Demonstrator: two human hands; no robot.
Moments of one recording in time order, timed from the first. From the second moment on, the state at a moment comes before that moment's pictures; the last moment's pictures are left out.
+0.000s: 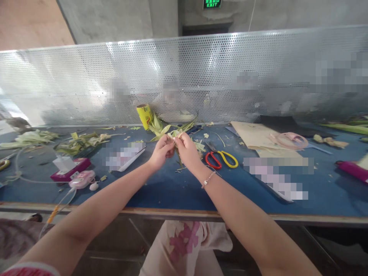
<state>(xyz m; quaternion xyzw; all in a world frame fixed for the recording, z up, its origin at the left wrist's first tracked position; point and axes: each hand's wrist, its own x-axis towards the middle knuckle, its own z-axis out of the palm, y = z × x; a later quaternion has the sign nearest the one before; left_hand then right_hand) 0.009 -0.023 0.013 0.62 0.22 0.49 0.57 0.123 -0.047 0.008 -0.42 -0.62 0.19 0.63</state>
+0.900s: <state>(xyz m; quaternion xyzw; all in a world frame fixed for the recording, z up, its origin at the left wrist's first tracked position) 0.002 -0.020 0.028 0.78 0.13 0.45 0.42 0.127 -0.053 0.016 -0.38 -0.58 0.27 0.67</state>
